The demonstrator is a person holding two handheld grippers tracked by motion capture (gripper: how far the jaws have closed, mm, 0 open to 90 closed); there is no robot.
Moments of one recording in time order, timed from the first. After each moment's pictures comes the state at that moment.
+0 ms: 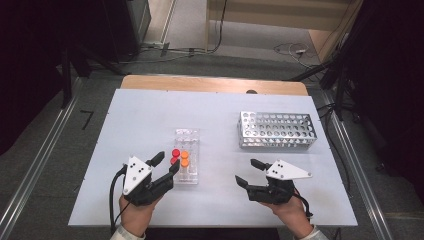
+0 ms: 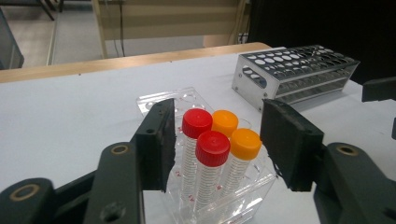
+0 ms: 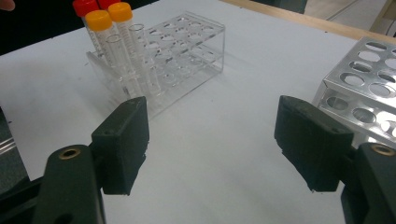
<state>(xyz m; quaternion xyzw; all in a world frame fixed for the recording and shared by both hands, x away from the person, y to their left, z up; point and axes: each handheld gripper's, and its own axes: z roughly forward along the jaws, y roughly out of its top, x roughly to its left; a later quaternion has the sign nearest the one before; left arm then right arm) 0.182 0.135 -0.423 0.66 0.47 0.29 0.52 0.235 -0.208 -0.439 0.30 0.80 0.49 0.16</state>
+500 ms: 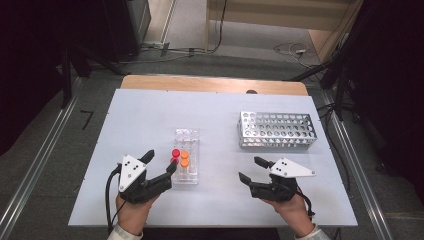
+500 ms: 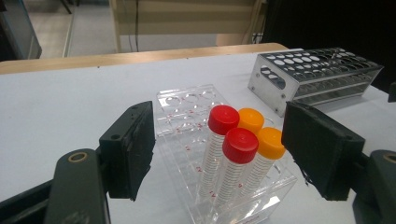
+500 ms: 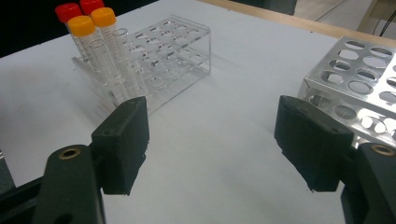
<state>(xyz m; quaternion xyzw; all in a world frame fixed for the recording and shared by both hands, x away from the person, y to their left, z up) 0.185 0.144 -0.425 0.64 0.49 0.30 0.51 0.240 -0.215 -0.439 0.32 0.79 0.49 0.17</state>
